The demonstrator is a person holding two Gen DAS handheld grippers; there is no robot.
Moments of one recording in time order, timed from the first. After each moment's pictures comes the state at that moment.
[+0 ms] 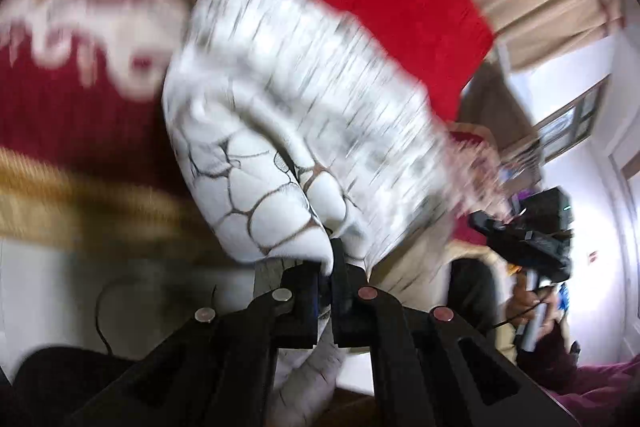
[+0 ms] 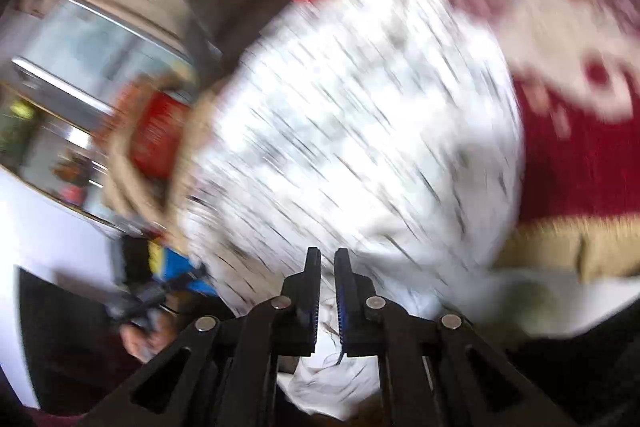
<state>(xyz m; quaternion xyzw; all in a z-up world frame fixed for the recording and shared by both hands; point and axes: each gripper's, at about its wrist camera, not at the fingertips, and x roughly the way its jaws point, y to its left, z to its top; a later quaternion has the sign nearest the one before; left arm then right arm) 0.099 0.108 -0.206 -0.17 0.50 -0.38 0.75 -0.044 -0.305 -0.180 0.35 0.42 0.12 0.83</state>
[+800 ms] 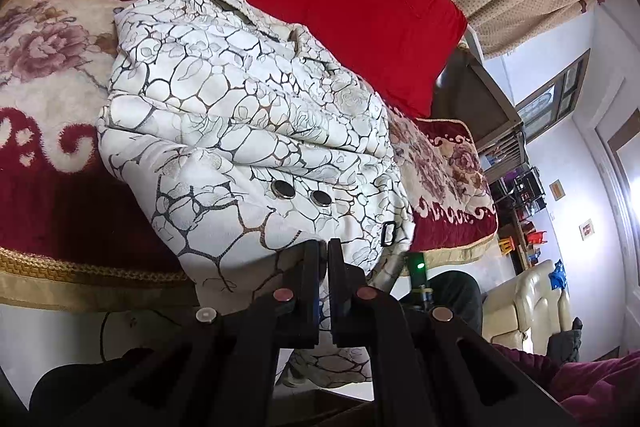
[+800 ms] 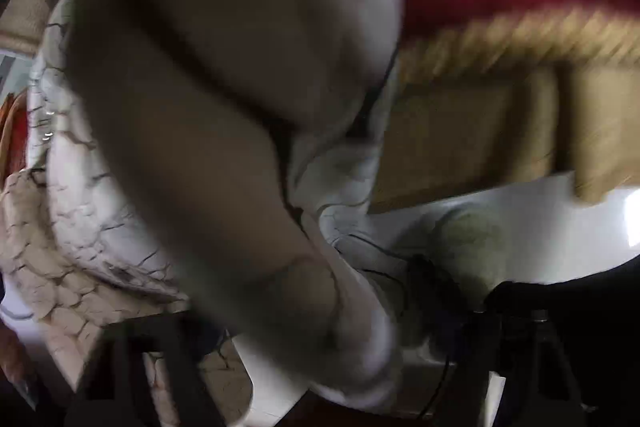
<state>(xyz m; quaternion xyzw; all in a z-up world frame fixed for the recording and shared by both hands) 0.104 0.060 -0.174 -0.14 0.50 -0.42 0.74 -0.053 -0.307 -0.346 0.35 0.57 -0.06 0.74</state>
